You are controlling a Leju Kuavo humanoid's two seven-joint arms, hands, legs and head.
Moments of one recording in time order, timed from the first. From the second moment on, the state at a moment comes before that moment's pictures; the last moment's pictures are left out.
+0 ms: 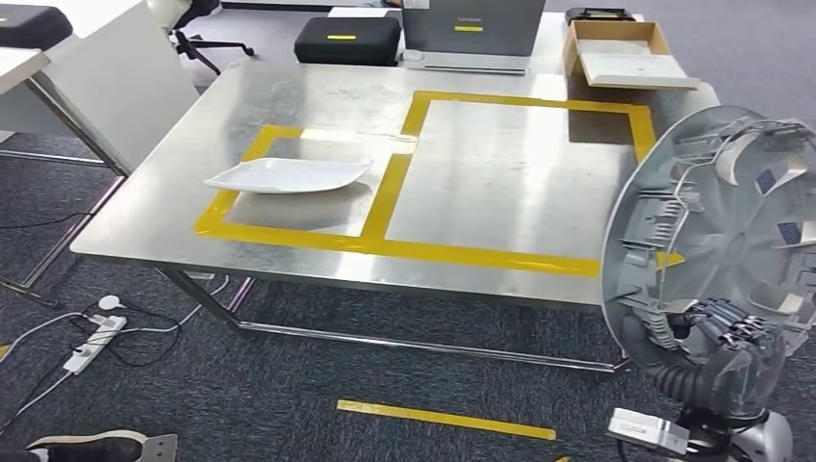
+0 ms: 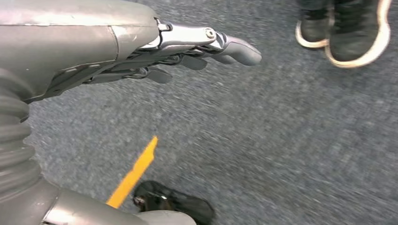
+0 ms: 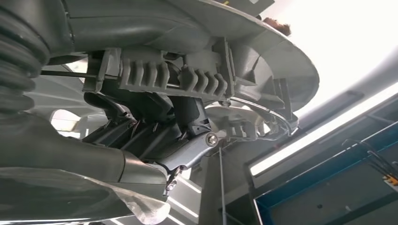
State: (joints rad) left arm -0.11 -0.16 1.09 -0.25 -0.63 0.39 -0.32; right arm 0.18 -0.18 0.20 -1.88 0.72 -0.62 -0.51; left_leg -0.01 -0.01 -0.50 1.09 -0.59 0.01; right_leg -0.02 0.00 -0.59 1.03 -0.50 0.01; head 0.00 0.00
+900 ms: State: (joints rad) left arm -0.17 -0.18 0.94 -0.25 -0.78 0.39 -0.23; right arm -0.49 -0.17 0.54 -1.45 0.82 -0.35 -0.41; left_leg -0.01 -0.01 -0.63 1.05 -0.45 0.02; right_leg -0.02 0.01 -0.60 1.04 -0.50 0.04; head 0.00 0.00
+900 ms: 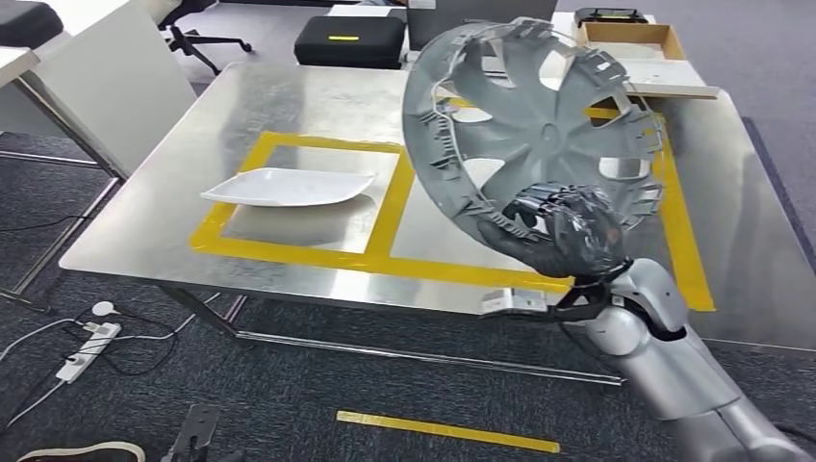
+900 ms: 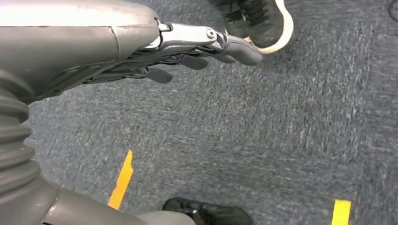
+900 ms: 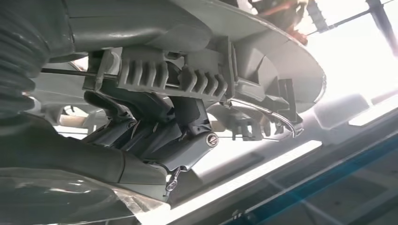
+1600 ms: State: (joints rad) left arm -0.18 -0.18 0.80 -0.25 -0.82 0.31 -0.24; right arm -0.86 -0.02 0.70 -0.56 0.88 -0.30 -0.29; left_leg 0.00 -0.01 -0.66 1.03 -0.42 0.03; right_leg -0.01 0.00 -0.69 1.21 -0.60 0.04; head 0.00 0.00
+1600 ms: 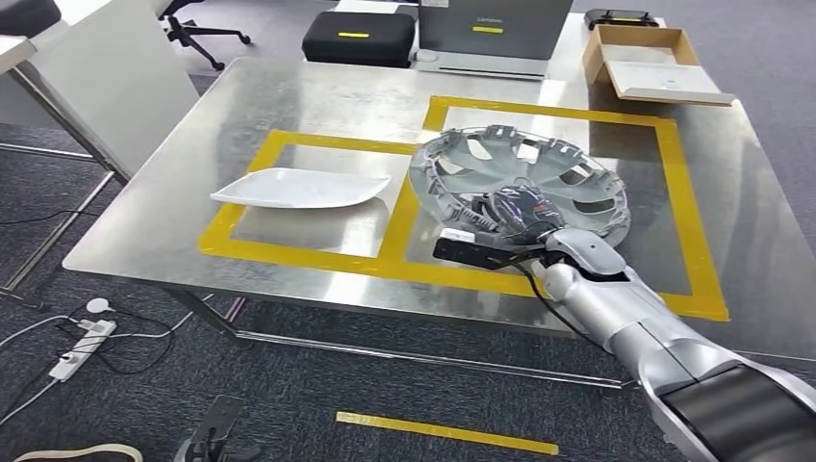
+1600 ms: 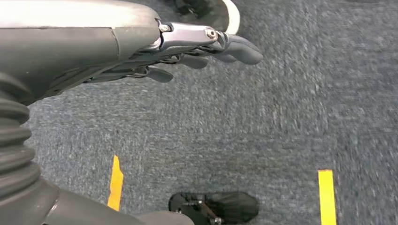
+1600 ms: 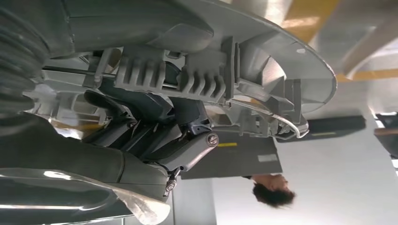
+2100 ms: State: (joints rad) left arm -0.17 -0.17 0.77 -0.25 -0.80 0.32 -0.25; right arm -0.86 -0.06 0.58 -0.47 0.78 -0.25 -0.31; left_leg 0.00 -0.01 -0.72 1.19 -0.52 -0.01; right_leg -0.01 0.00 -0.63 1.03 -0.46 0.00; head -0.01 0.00
